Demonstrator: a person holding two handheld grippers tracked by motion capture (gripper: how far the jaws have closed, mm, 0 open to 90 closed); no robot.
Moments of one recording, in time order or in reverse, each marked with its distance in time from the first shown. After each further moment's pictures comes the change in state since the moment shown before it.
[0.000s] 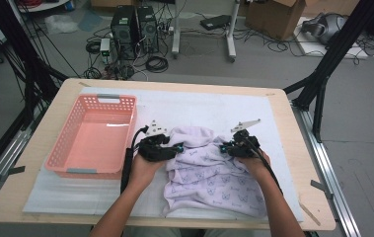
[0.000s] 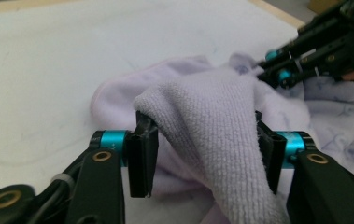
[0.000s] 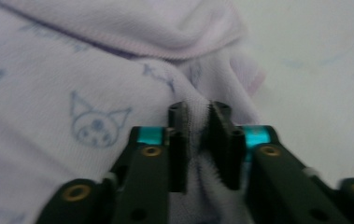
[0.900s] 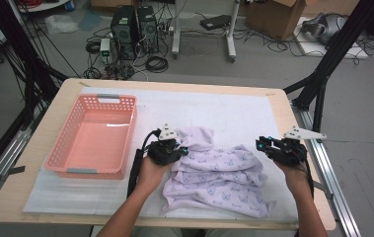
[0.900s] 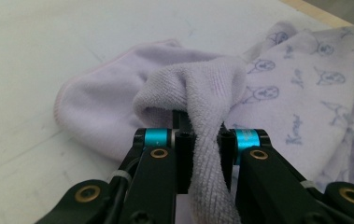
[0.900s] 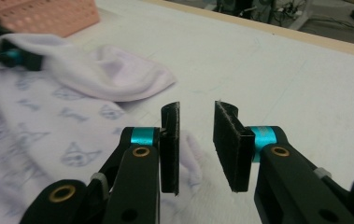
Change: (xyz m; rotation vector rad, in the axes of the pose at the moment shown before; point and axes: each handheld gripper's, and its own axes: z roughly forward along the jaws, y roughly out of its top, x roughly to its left) left arm -0.015 -0.012 0.008 0.076 -0.020 0.037; right arm -0.022 -0.048 -0.104 -0.356 -0.110 0.055
